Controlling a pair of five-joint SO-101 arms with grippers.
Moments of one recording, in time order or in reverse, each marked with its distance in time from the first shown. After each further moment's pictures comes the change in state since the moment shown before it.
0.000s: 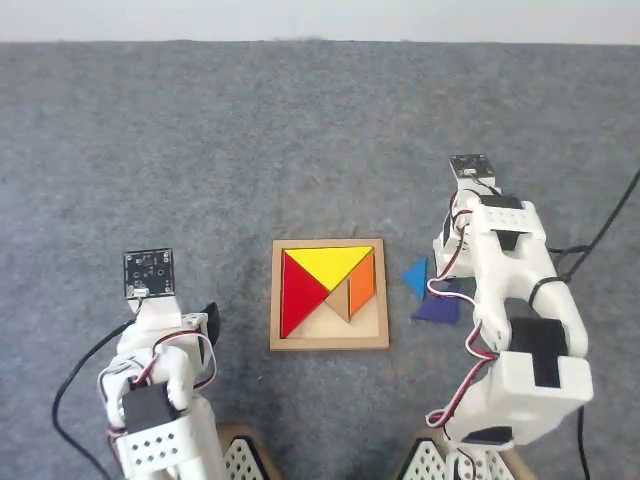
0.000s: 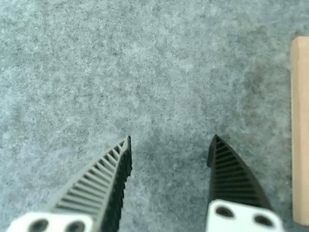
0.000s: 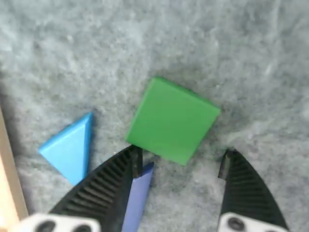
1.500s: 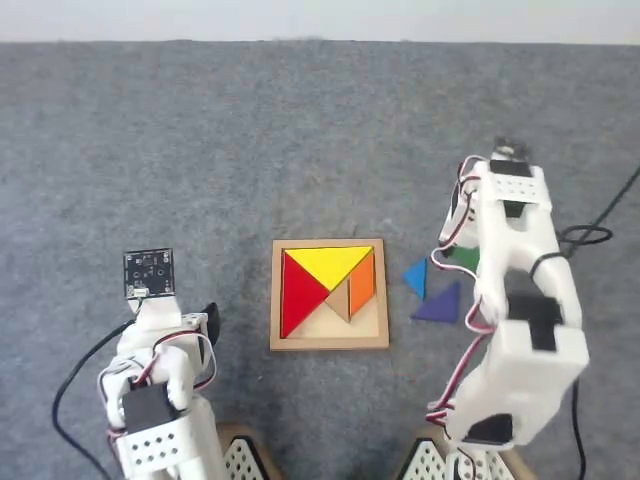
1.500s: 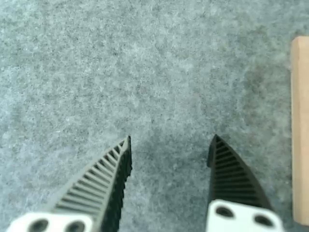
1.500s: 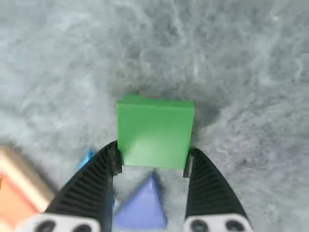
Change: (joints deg) left arm 0.0 0.0 0.0 0.0 0.0; right arm 0.7 7.8 -19.4 14.0 -23.8
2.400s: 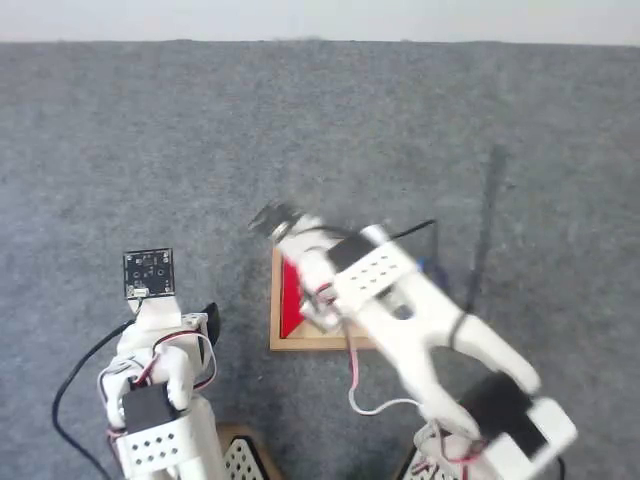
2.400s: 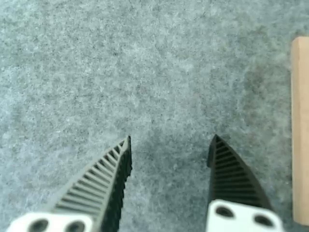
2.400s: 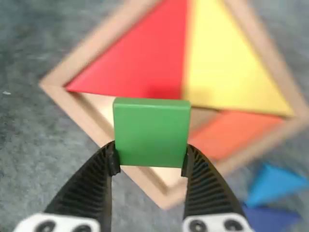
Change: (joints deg) left arm 0.0 0.0 0.0 0.0 0.0; right arm -43.8 -21.8 22.7 -6.3 31.2
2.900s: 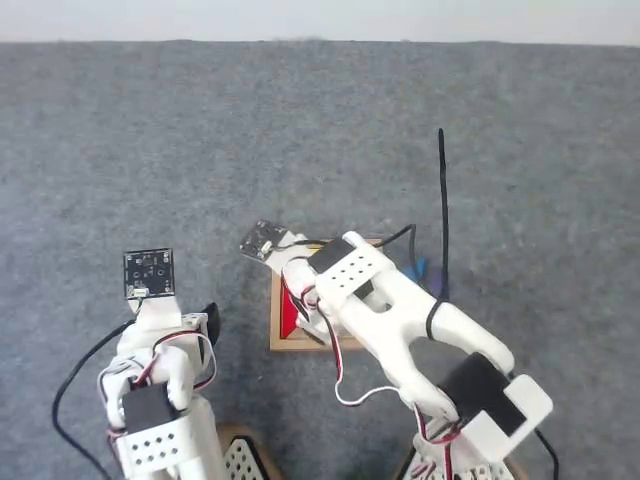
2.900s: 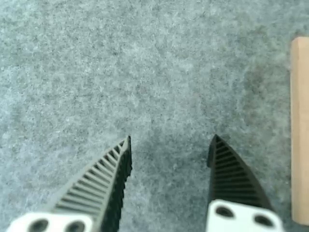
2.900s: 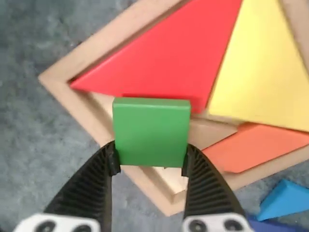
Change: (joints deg) left arm 0.0 0.0 0.0 0.0 0.0; right arm -1.8 7.3 -1.0 -0.4 2.5
